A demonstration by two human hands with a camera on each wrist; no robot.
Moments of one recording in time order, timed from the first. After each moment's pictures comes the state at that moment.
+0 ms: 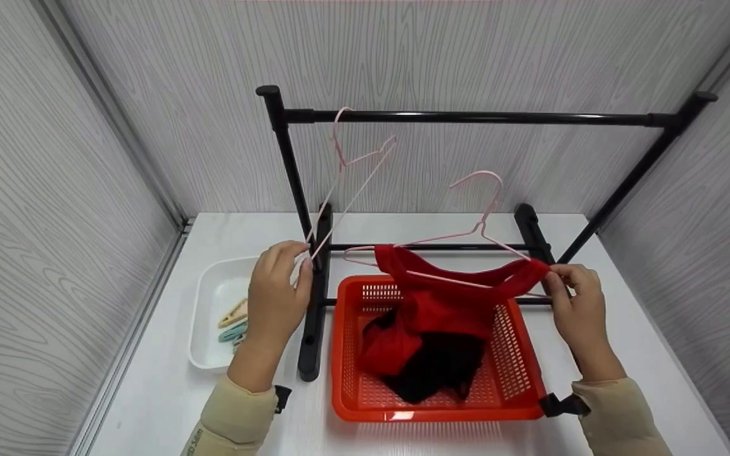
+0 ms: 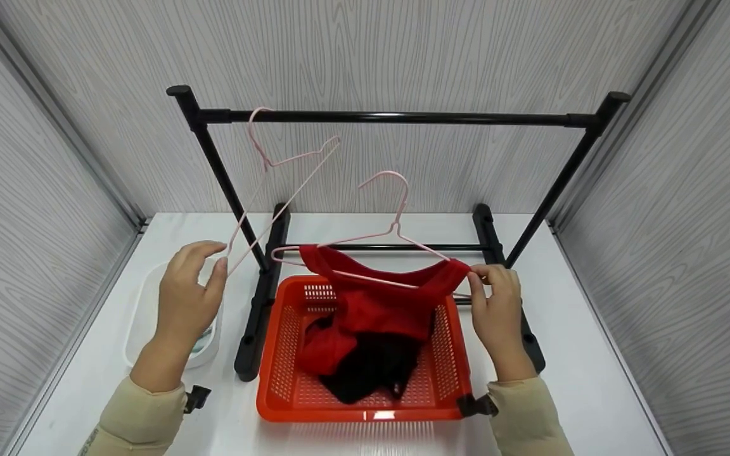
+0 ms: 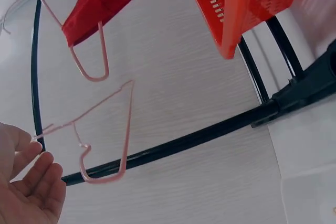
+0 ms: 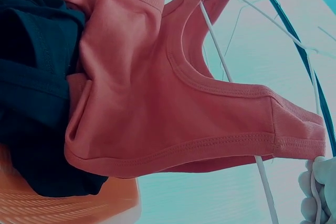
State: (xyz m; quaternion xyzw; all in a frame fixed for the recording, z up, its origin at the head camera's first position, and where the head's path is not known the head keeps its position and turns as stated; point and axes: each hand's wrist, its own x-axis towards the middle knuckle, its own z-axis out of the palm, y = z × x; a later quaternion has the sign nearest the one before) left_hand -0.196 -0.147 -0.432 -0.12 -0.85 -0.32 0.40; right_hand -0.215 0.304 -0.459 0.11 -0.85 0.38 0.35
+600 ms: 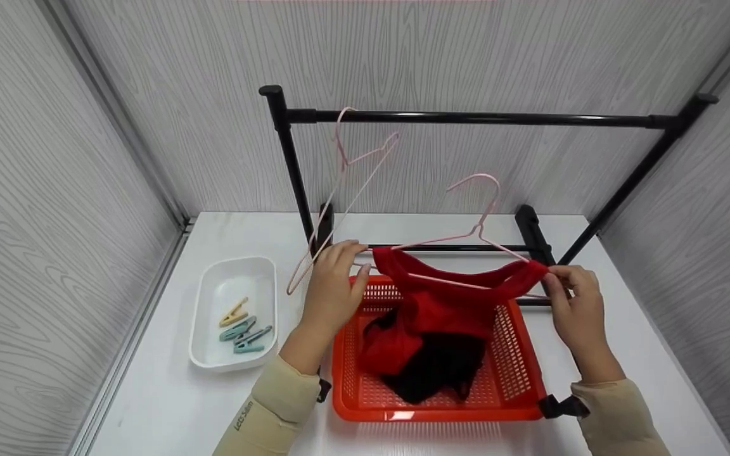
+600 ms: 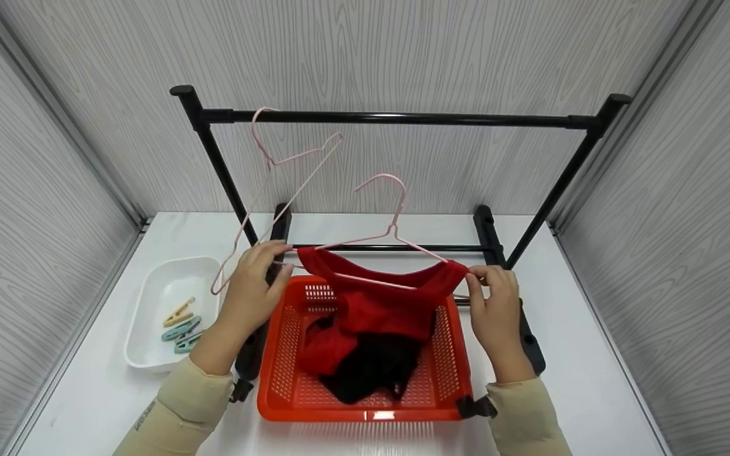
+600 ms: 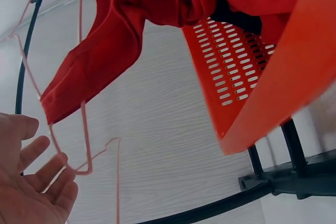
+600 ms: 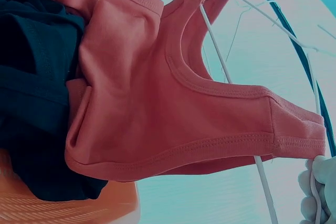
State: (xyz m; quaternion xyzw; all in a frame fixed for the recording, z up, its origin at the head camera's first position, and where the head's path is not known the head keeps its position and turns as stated) left_hand -0.222 -0.088 -0.451 -0.18 -0.88 -0.34 0.29; right_hand -0.211 0.299 -0.455 0.11 -0.85 0.38 0.34
